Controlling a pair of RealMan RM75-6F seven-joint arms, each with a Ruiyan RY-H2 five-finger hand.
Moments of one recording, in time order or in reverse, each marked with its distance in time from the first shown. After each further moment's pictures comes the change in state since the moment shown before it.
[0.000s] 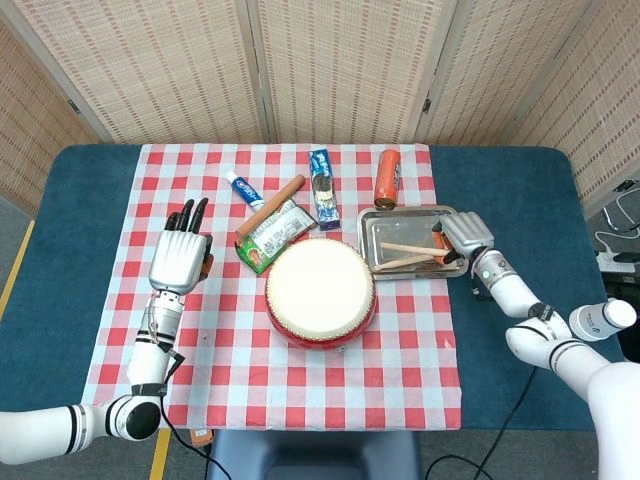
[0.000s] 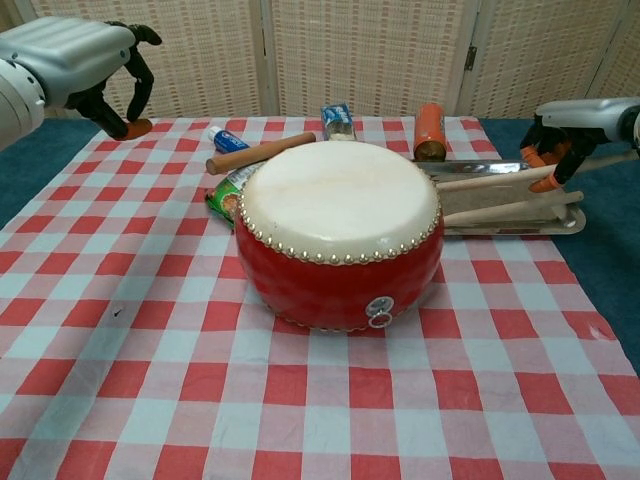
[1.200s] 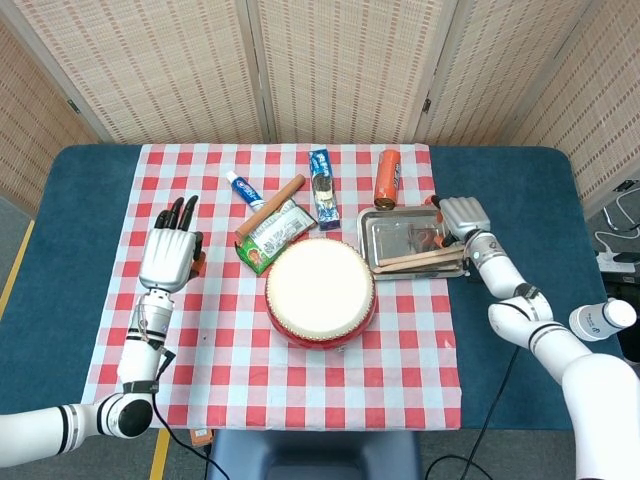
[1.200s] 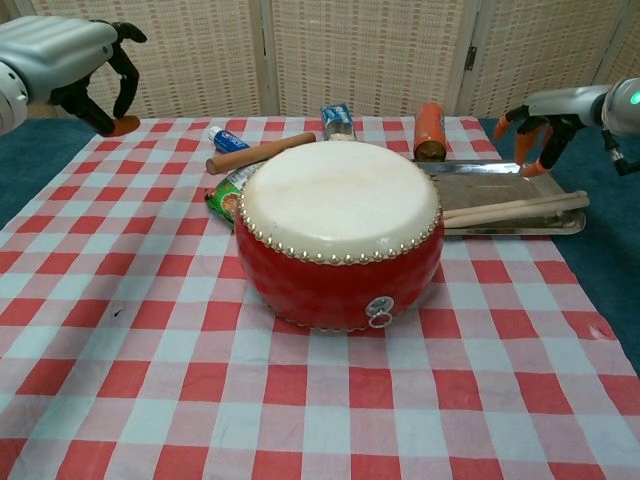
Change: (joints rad) left arm 0.026 0.028 -0.008 0.013 0.011 -0.023 -0.072; right arm 0.064 -0.049 0.096 0.110 0.117 -0.144 -0.129
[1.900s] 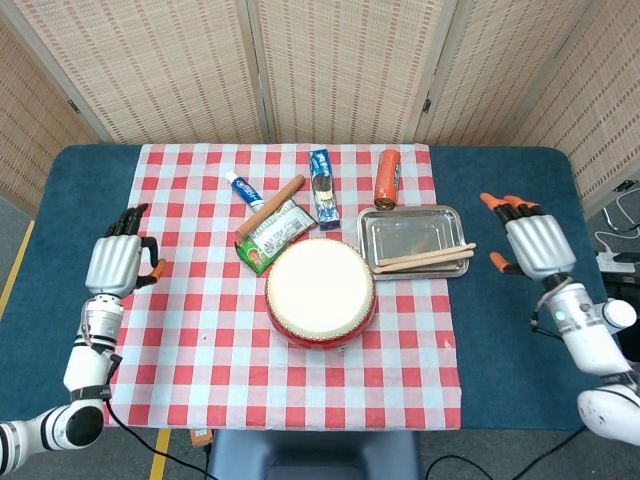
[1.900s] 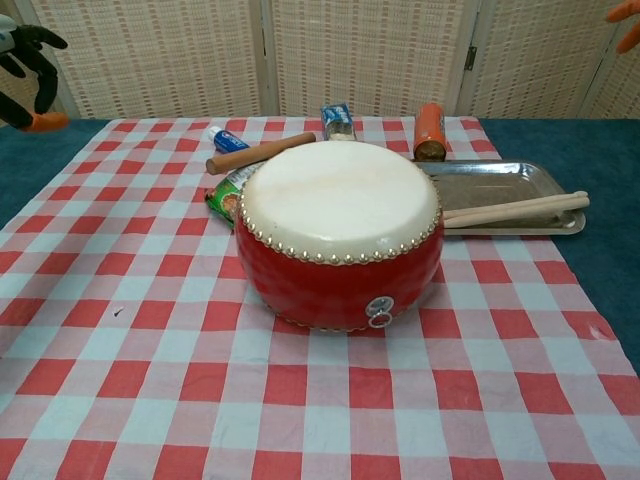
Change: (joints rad) left arm 0.145 0.200 0.002 -0.080 -0.013 -0.086 -0.317; right arm -0.383 0.533 -0.029 -0.875 0.016 0.634 -0.364
